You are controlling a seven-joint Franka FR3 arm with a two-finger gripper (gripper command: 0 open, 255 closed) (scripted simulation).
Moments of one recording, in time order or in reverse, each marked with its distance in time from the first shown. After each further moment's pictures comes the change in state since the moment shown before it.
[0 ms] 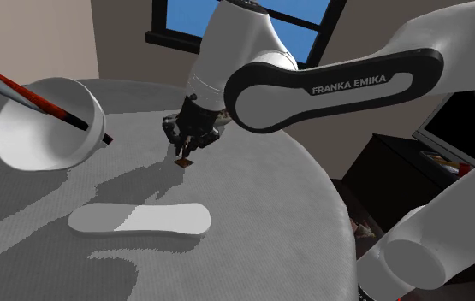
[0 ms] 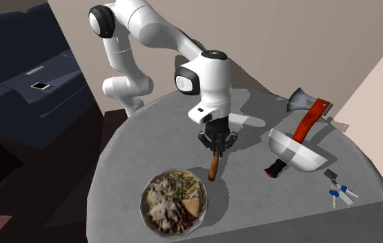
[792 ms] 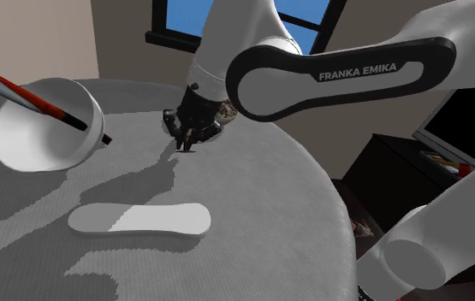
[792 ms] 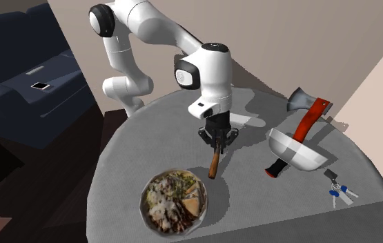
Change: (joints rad) arm 0.001 -0.017 -0.005 0.037 0.018 -0.052 -0.016
